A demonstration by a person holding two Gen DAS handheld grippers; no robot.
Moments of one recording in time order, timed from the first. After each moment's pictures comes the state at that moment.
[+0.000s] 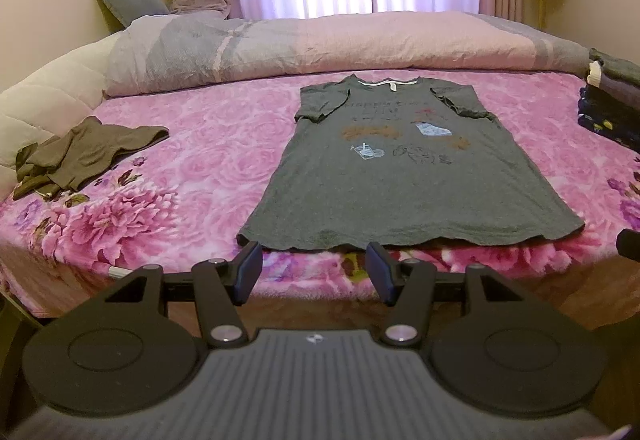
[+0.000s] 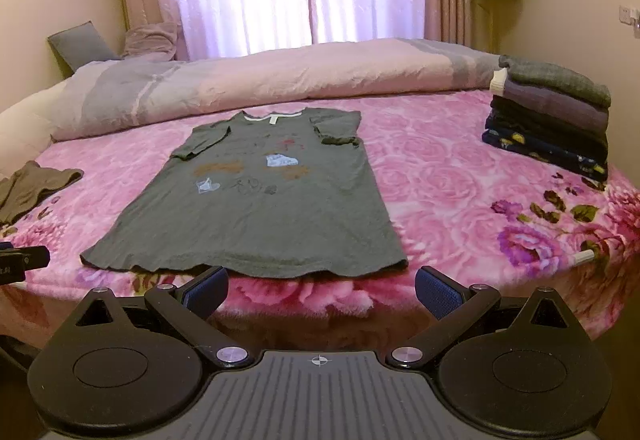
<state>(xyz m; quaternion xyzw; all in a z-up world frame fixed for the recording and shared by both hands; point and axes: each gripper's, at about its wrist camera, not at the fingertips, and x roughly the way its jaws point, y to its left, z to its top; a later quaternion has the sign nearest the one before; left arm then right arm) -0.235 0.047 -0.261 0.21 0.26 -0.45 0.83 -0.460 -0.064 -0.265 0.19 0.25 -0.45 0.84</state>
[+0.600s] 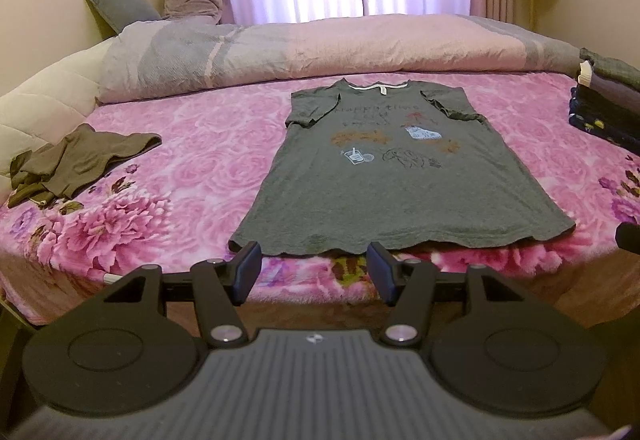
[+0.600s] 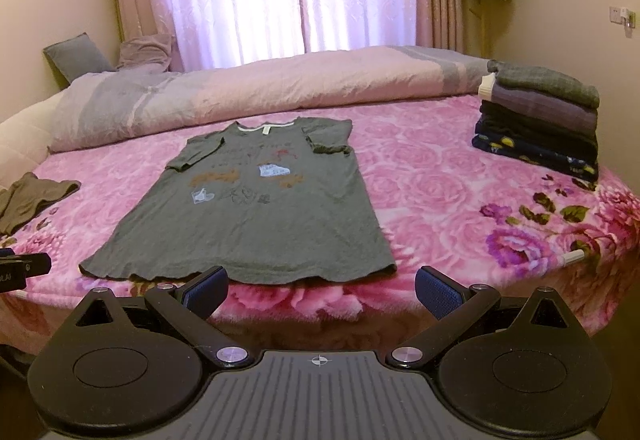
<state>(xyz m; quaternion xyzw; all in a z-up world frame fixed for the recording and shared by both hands) -0.239 0.043 -0.257 0.21 0.26 -0.46 0.82 -0.470 -0.065 -0.259 0.19 0.23 -0.46 0.84</state>
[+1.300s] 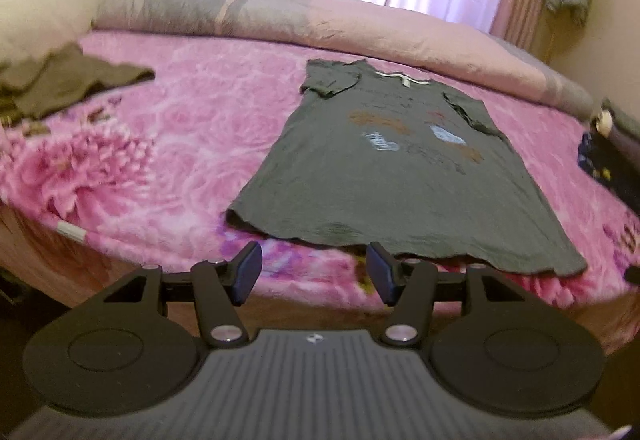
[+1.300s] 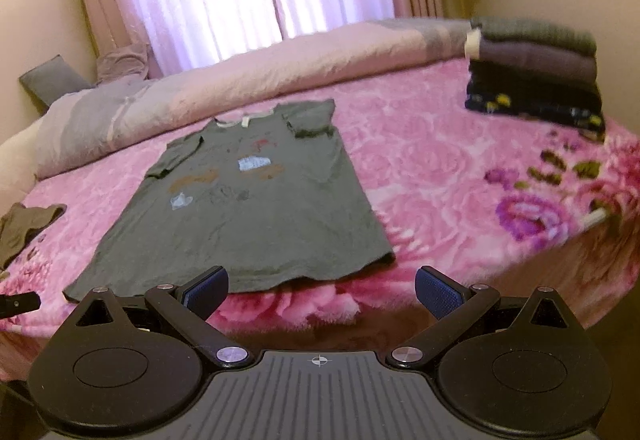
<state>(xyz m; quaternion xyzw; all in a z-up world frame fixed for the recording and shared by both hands) -0.140 0.037 -0.316 0.11 0.35 -0.47 0.80 -0.473 -0.121 -0.301 0.26 0.23 -0.46 0.82</state>
